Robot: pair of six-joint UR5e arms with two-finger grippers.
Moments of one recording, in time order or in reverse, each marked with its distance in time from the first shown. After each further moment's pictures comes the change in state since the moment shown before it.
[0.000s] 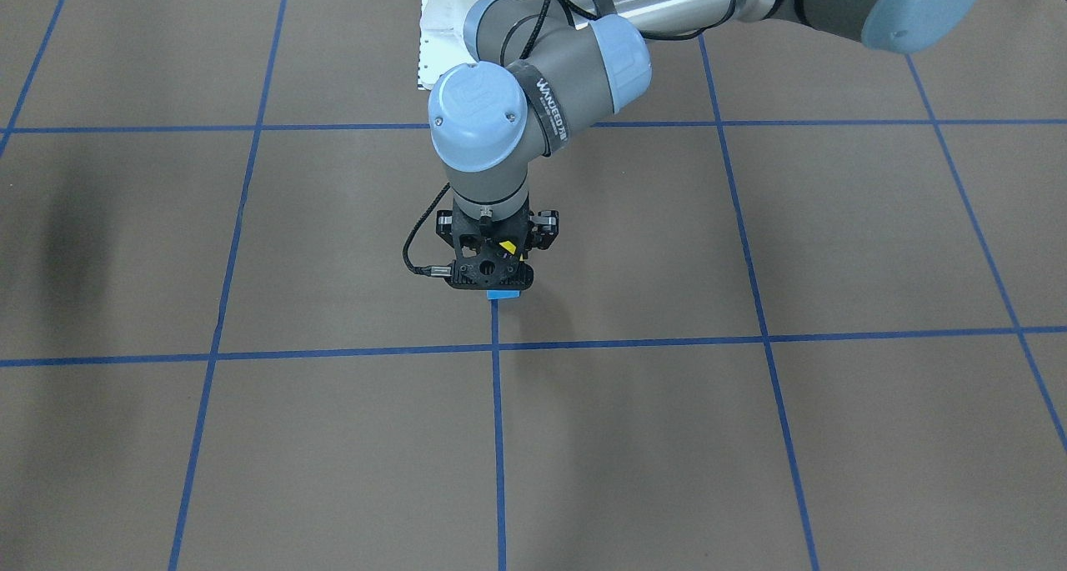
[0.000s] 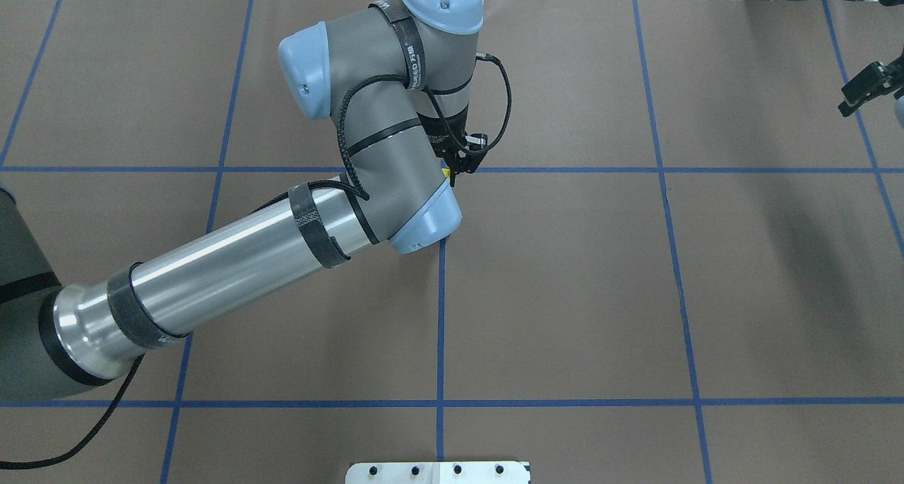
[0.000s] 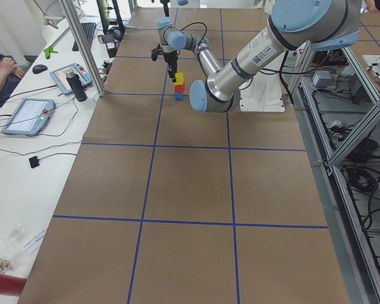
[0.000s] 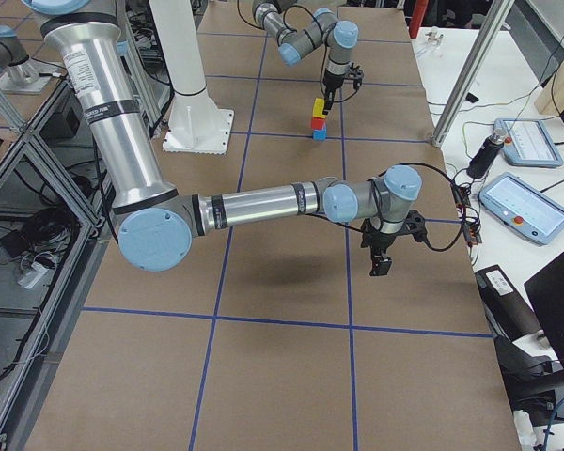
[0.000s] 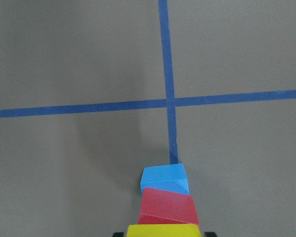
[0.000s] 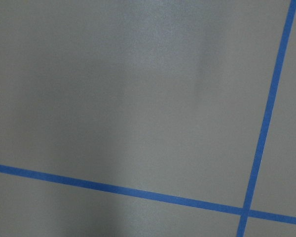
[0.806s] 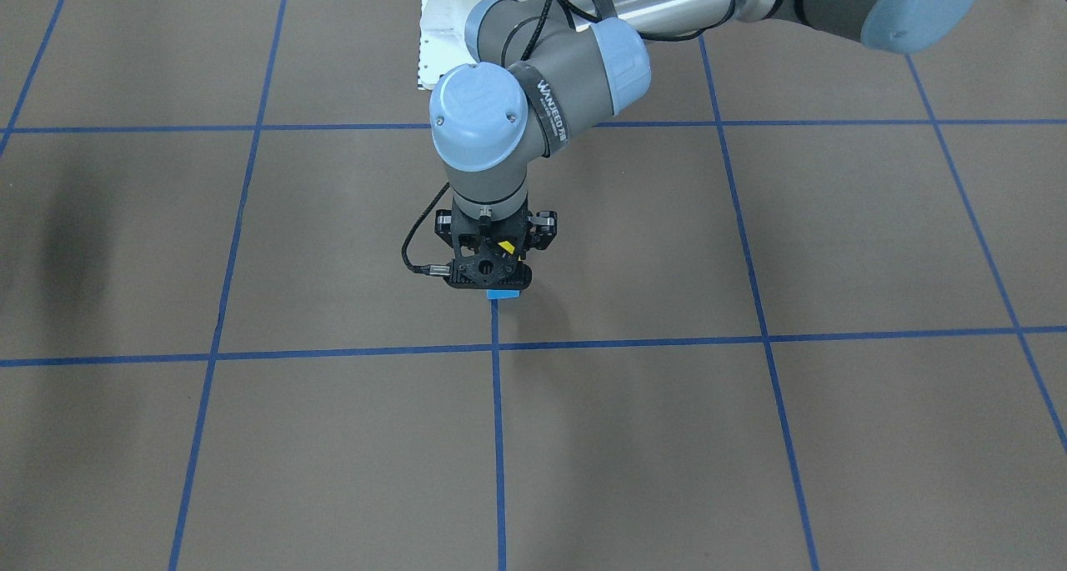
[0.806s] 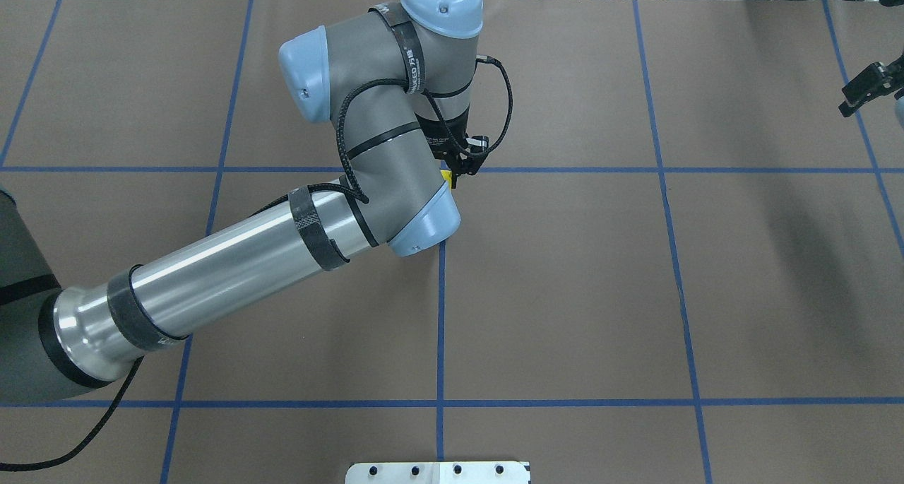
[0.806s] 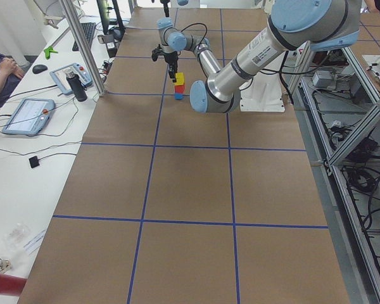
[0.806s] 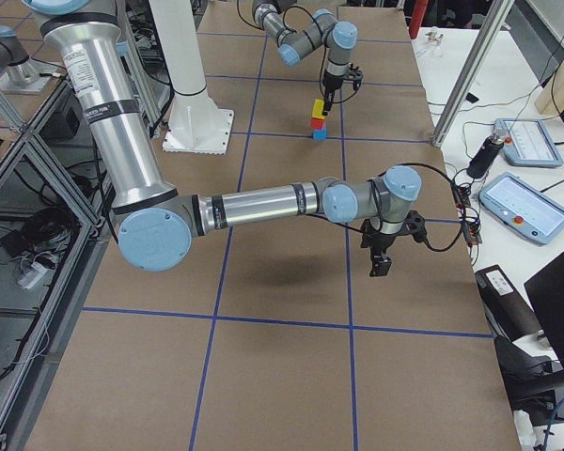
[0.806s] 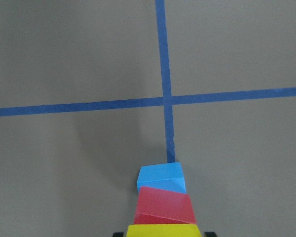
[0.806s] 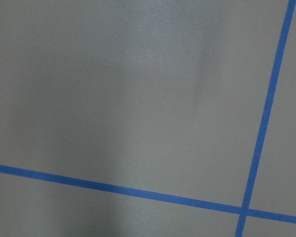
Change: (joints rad) left arm 0.004 0.007 0.001 -0.024 -0.001 -0.002; right arm 0.000 -0.001 0.000 -0.001 -0.001 0.001
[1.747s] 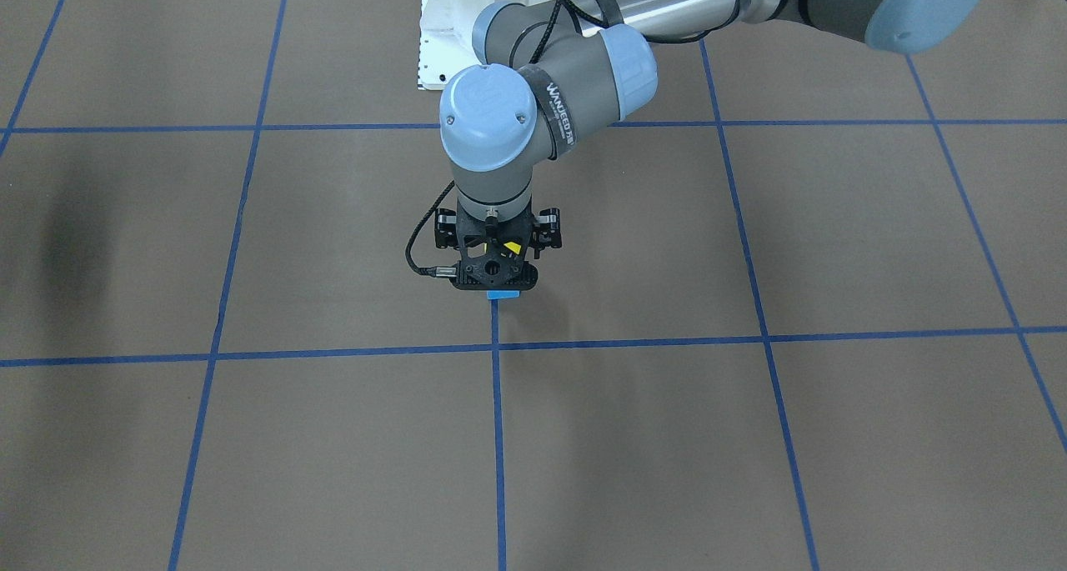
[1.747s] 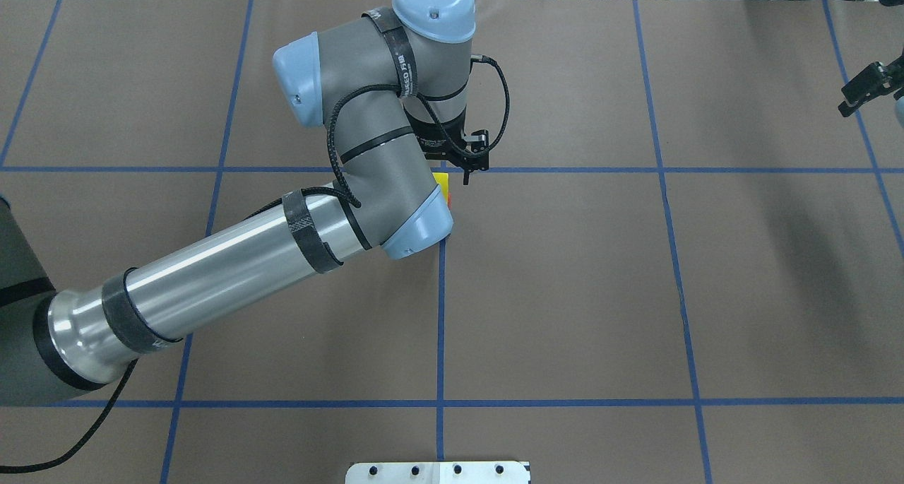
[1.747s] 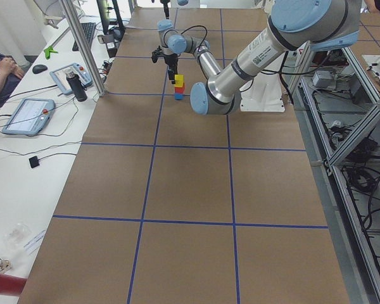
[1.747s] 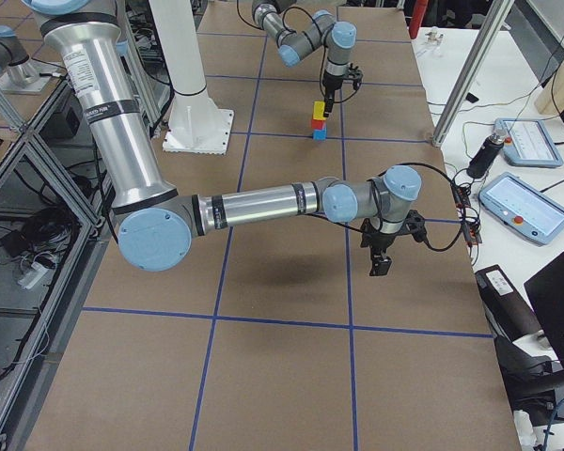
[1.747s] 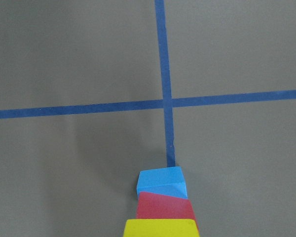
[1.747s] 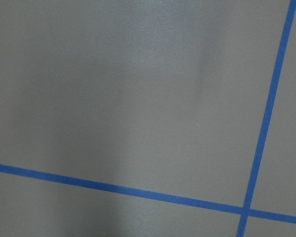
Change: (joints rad) left arm 0.000 0.016 -0.019 -0.035 0.000 -0.051; right arm 0.000 0.000 0.001 0.000 0.004 0.000
